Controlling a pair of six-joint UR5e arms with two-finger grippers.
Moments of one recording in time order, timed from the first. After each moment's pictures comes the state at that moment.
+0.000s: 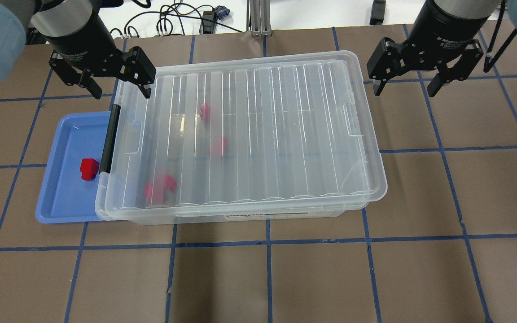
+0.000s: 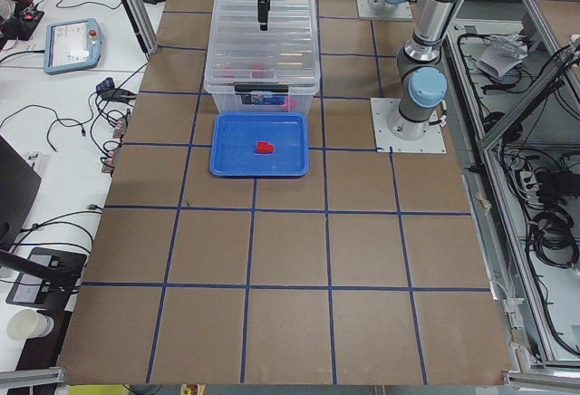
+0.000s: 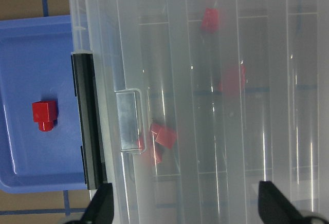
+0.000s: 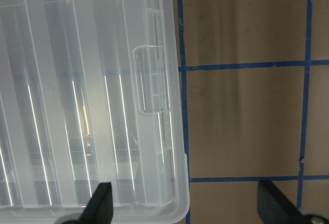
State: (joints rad) left arm -1.57 -1.63 -1.49 -1.57 1.57 0.04; right arm 1.53 -1.56 1.49 -1.48 -1.49 0.00
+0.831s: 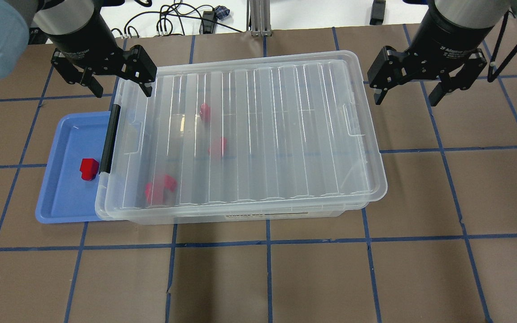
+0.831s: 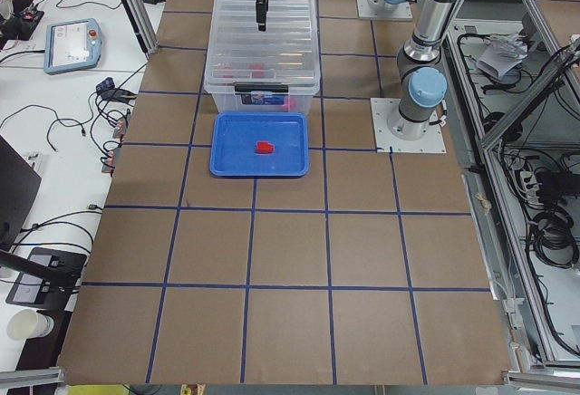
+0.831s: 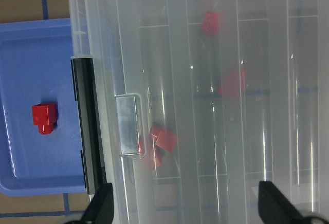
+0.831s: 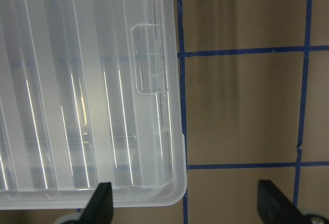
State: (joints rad) left arm -1.57 -1.64 -1.48 -1.57 1.57 0.04; right arm 1.54 -1.61 1.54 -1.46 -1.53 0.00
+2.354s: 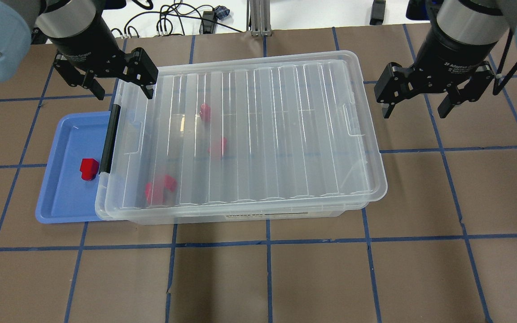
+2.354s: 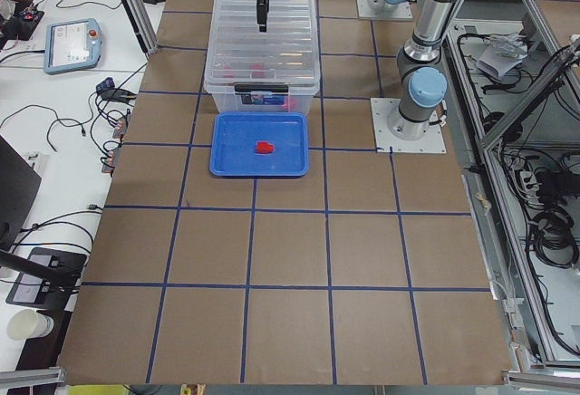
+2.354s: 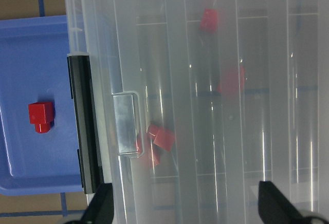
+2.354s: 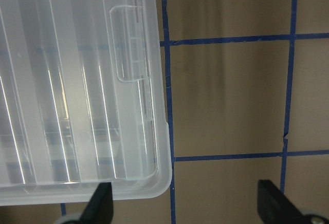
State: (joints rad) left arm -1.57 -1.63 -1.49 -1.57 1.57 0.04; right arm 1.54 -1.63 1.57 -1.46 -1.56 0.00
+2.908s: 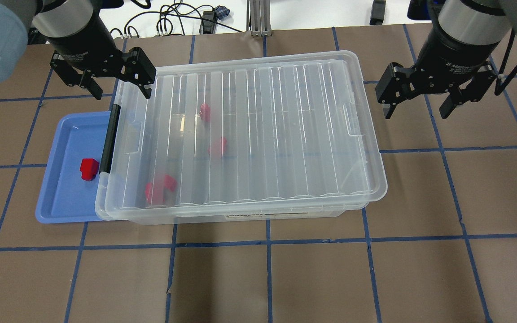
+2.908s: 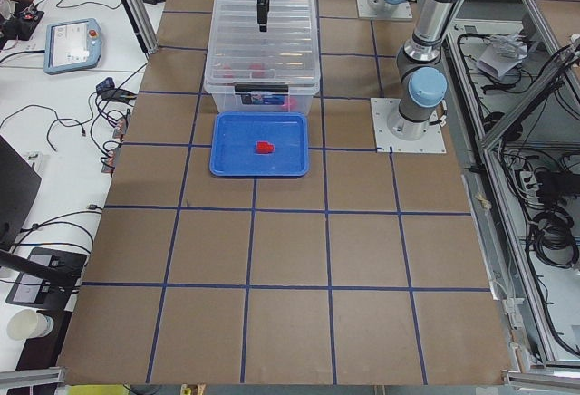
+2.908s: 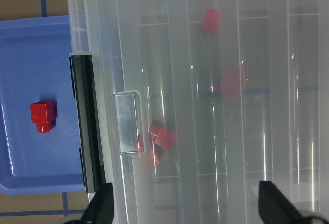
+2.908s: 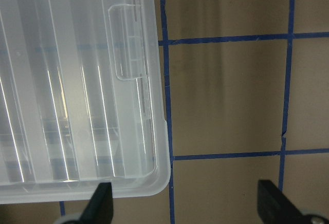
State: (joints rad) left arm -1.56 -1.63 -1.49 -1.57 1.57 0.04; right arm 1.54 -1.63 1.57 -1.46 -1.57 0.00
